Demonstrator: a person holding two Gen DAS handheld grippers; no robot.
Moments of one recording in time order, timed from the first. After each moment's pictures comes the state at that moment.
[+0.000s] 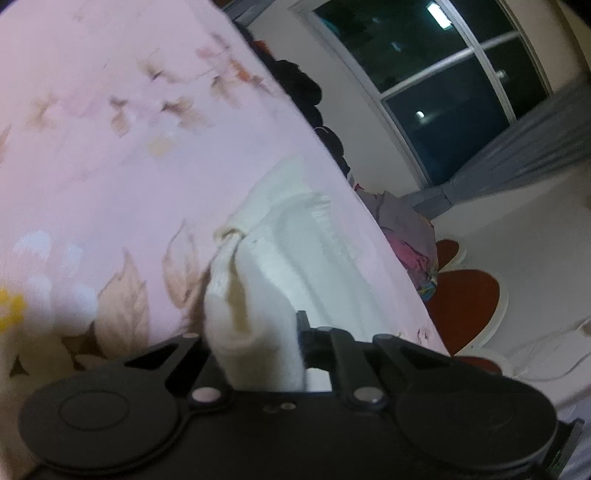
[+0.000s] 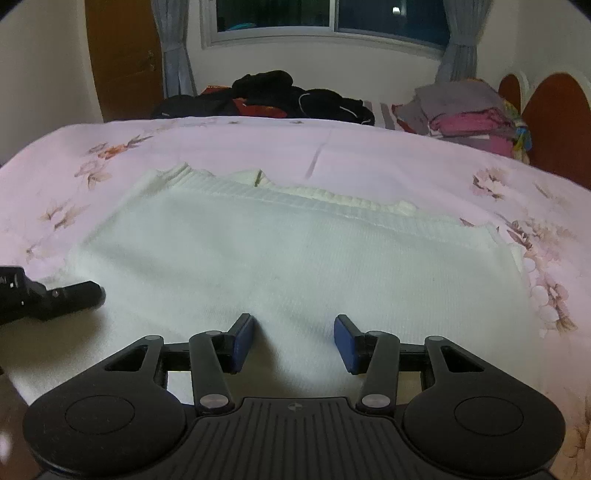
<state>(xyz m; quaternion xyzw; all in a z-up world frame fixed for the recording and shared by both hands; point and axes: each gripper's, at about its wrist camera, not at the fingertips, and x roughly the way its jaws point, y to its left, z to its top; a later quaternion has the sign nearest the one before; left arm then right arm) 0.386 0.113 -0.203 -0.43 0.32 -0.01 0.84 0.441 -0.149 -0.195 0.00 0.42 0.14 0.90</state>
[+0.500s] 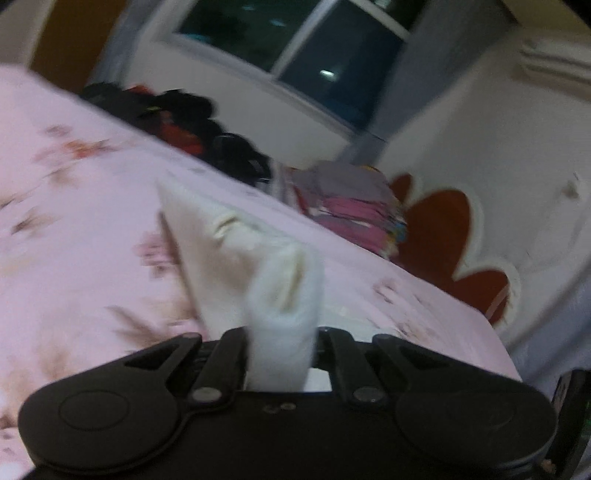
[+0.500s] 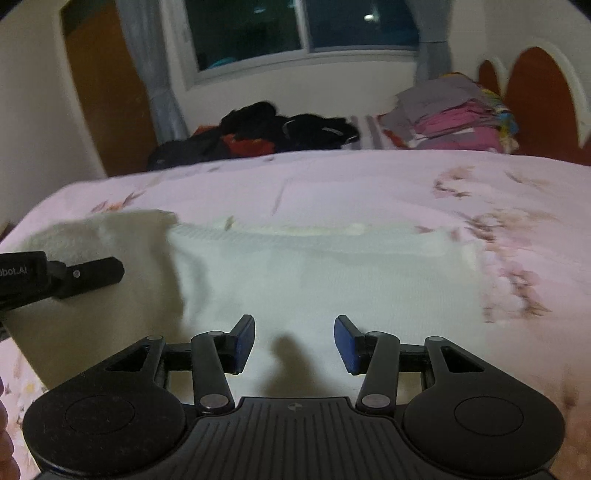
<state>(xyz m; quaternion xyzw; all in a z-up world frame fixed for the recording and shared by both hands) 0.405 0.011 -0.122 -0.23 0.30 -0.12 0.92 0.424 -0.220 -0.160 0.08 0.38 0.13 0.91</state>
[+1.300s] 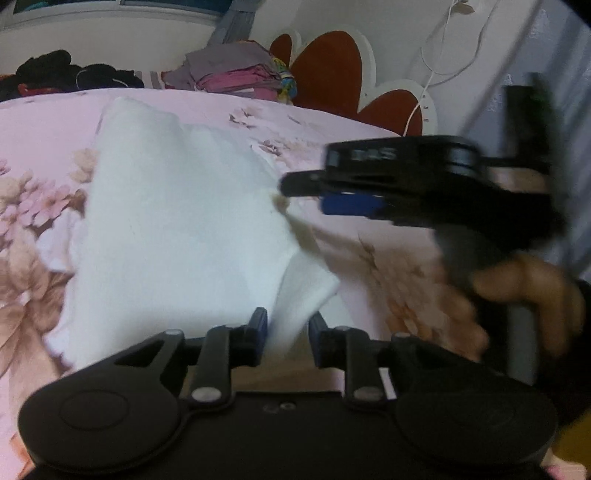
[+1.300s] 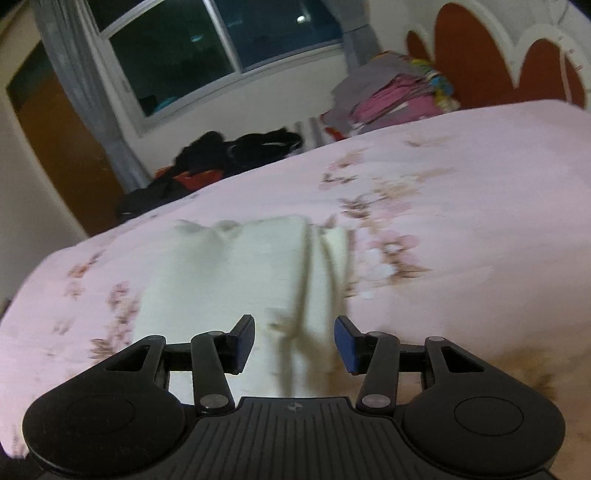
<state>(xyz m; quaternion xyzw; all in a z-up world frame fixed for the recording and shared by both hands) 0.339 -0.115 -0.164 -0.07 0.42 -0.29 0.86 0.404 -0.329 -0.155 0.19 0.39 0.10 0.90</state>
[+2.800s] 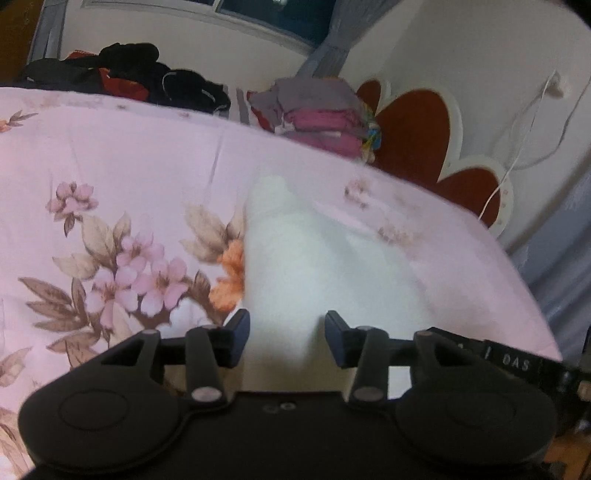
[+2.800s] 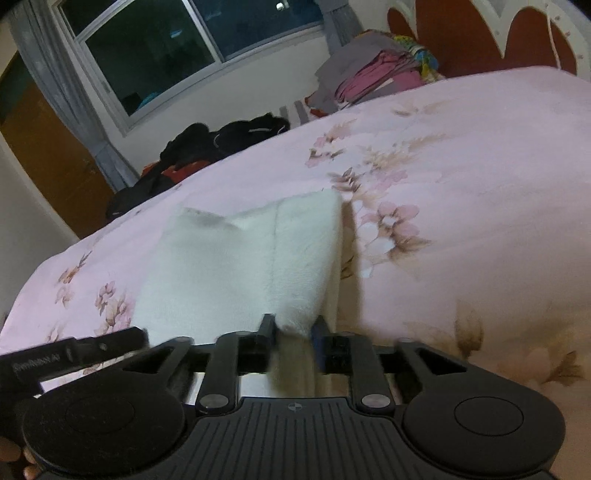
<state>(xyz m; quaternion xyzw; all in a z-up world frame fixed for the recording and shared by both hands) 0.438 -0.049 -0.144 -0.15 0.40 -0.17 0.89 0.407 -0.335 -0.162 0.19 0.39 0.05 0.90</state>
